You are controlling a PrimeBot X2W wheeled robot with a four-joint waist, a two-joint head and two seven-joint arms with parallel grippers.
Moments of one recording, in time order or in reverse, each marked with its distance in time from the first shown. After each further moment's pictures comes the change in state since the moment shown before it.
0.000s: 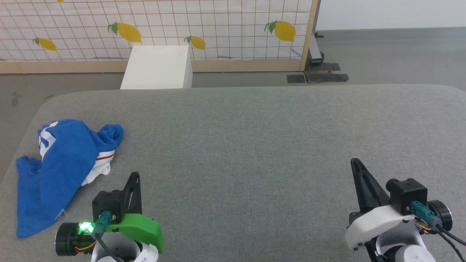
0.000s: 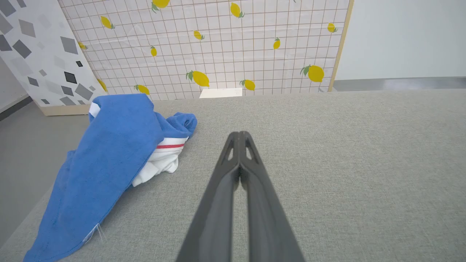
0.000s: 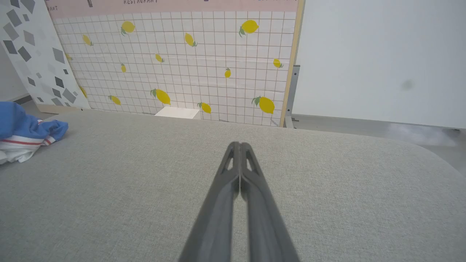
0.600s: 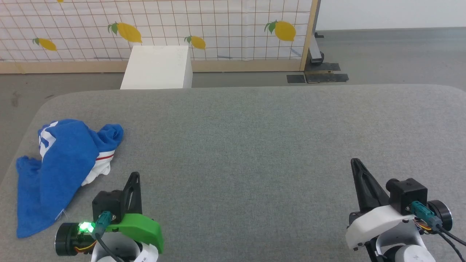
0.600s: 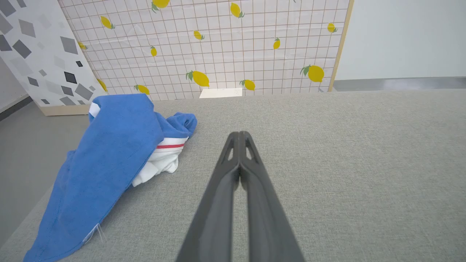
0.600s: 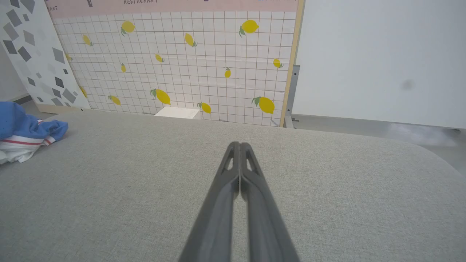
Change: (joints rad) left arm 0.000 0.000 0.000 0.000 0.000 0.000 0.000; right arm 0.000 0.000 0.000 0.000 0.000 0.000 0.000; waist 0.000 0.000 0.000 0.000
